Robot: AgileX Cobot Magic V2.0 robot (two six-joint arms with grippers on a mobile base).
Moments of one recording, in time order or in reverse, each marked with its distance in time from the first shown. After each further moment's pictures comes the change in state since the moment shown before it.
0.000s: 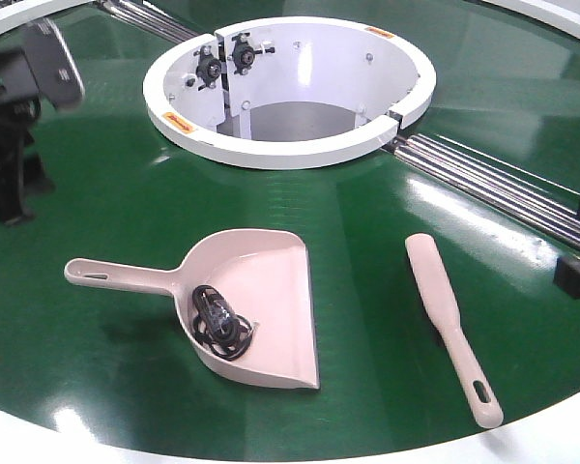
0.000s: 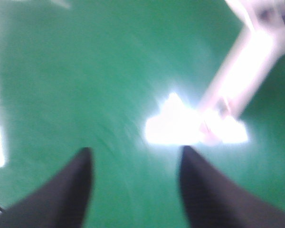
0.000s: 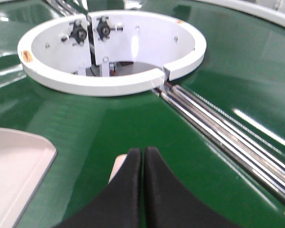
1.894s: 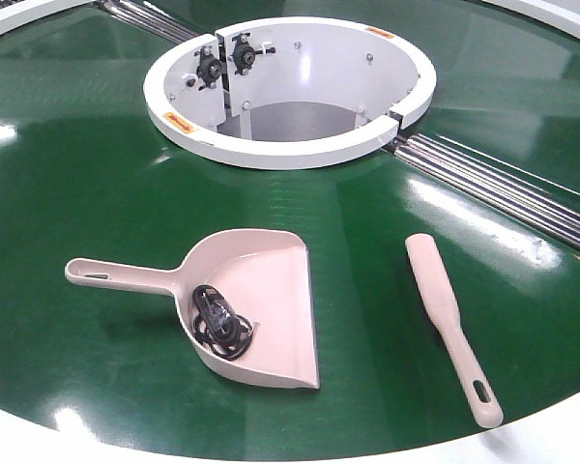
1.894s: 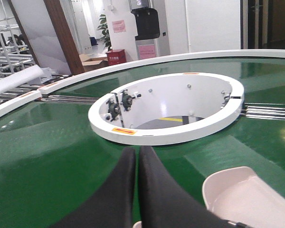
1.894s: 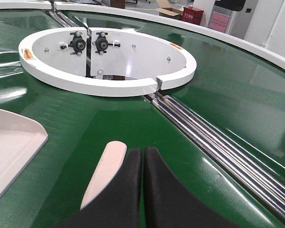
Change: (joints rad) left arm 0.017 -0.970 1.105 -0.359 -1.079 -0.375; right arm 0.000 -0.282 0.252 -0.001 -0.065 -0.111
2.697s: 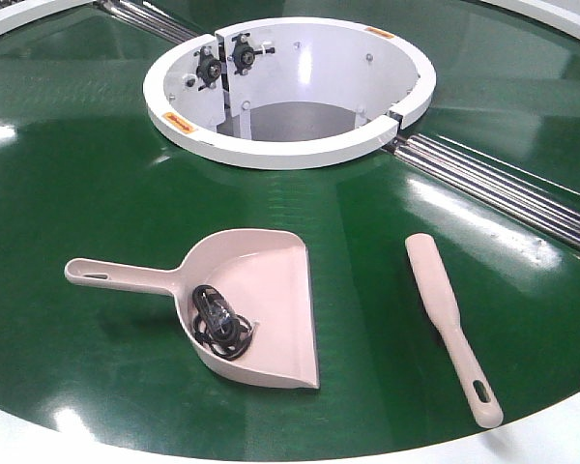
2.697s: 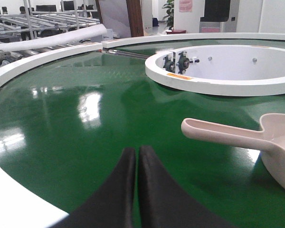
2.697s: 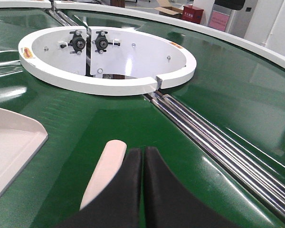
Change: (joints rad) left arm 0.256 -0.503 0.422 0.161 0.122 -0.281; right arm 0.000 0.000 0.000 0.000 0.004 0.000
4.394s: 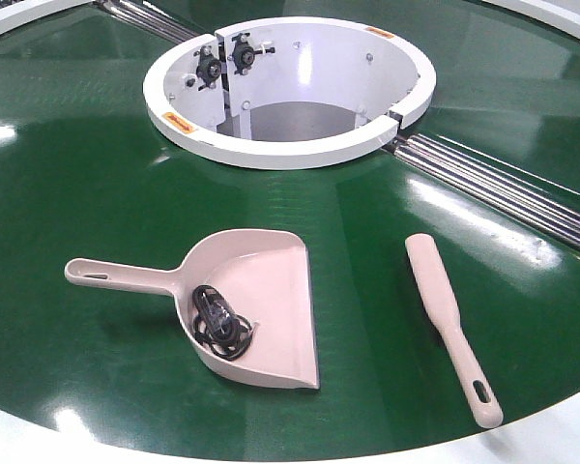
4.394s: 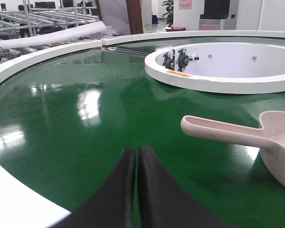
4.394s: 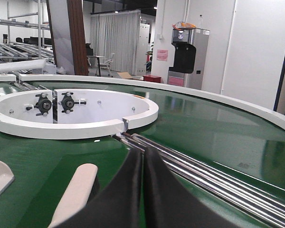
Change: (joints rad) left arm 0.000 -0.001 0.000 0.000 0.009 -0.003; right arm -0.102 -0.485 0.412 0.001 -0.239 0.073
